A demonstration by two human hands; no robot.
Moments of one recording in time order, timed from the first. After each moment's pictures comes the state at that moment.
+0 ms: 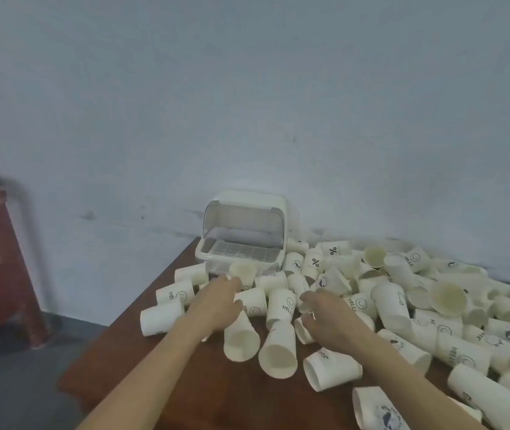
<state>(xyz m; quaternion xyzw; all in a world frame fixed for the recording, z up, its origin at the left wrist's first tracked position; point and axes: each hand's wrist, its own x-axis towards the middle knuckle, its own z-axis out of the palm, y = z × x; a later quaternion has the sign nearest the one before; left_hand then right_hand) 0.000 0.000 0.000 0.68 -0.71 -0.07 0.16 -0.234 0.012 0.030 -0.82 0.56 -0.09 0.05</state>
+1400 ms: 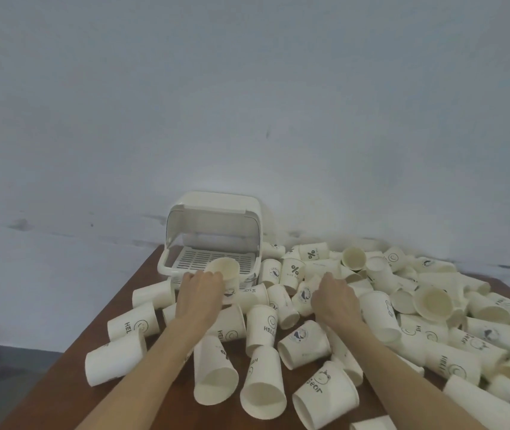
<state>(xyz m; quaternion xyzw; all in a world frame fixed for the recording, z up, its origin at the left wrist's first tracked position) -0.008 -0.091 -0.010 0.69 -0.69 0.15 0.15 -0.250 -0.091 0.018 -0.64 0.75 -0.17 0.02</state>
